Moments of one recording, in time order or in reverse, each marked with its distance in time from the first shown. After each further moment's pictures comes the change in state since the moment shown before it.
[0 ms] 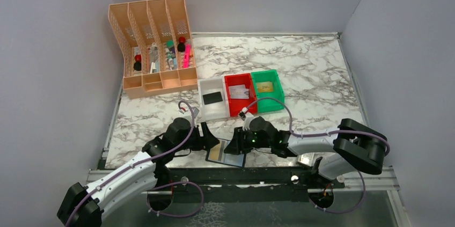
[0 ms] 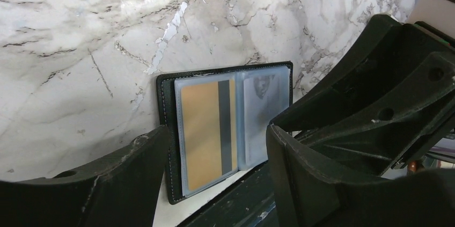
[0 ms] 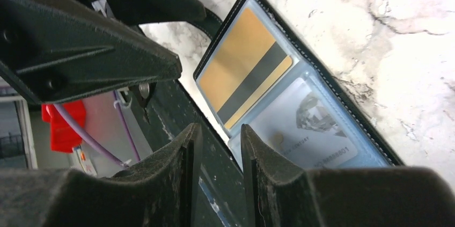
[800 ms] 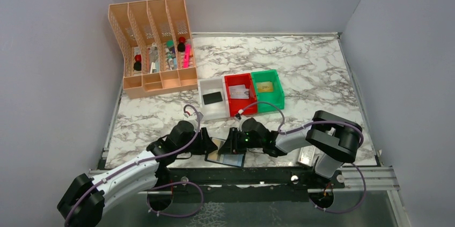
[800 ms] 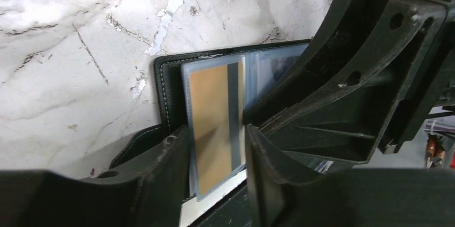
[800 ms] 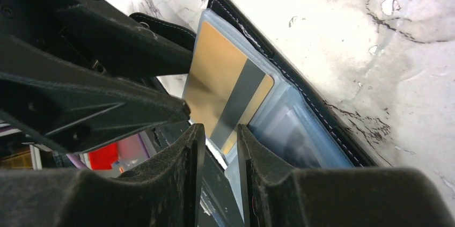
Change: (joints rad) left arm -0.040 0.081 -0.051 0.079 0.026 0.013; right arm 0.001 0.237 0.042 0.164 -0.007 0.196
